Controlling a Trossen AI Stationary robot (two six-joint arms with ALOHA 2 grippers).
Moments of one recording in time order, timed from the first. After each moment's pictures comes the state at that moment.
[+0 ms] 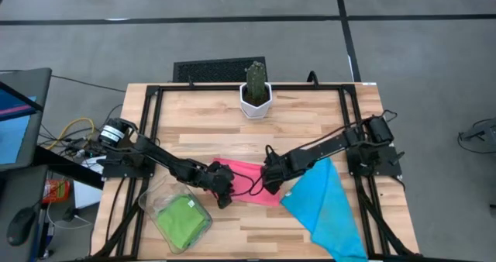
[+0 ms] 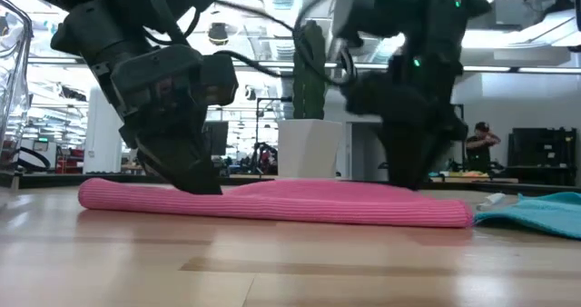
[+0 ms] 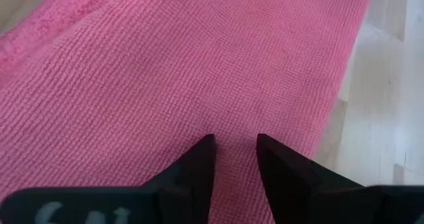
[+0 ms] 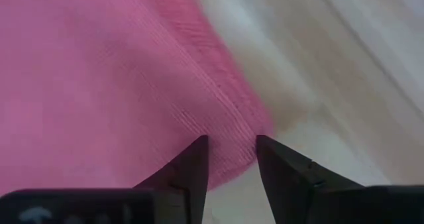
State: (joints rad) left arm -0.34 1.75 0.77 0.05 -0.17 -0.73; right arm 0.24 1.87 1.15 -0.70 0.15 0.92
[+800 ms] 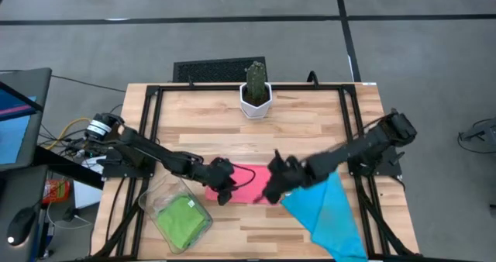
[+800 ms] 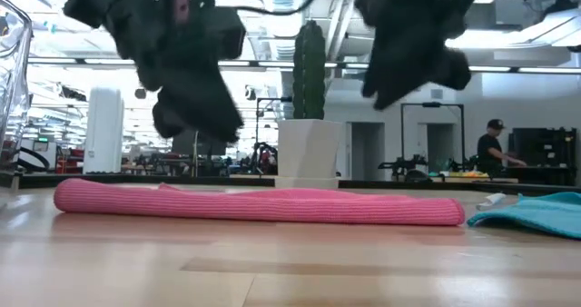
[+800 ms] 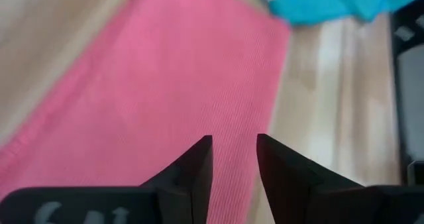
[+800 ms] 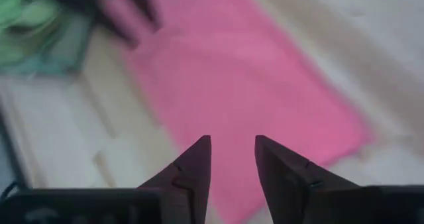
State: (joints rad) left arm -0.31 1.60 0.79 0.06 -0.11 -0.72; right arm 0.38 1.66 1.14 -0.53 0.28 0.99
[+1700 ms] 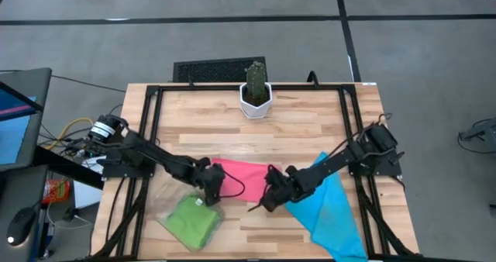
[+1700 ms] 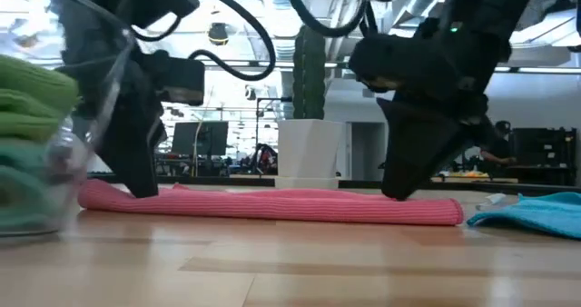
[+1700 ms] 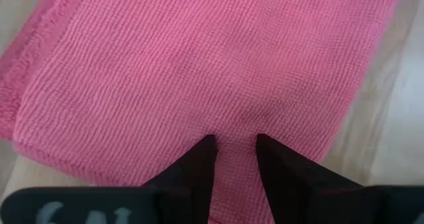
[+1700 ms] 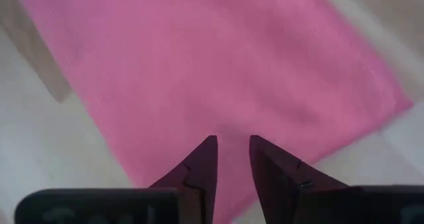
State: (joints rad) left arm -0.33 1.65 0.79 -0.32 -0.13 -0.67; right arm 0.44 1.89 1.13 -0.51 0.31 1.10
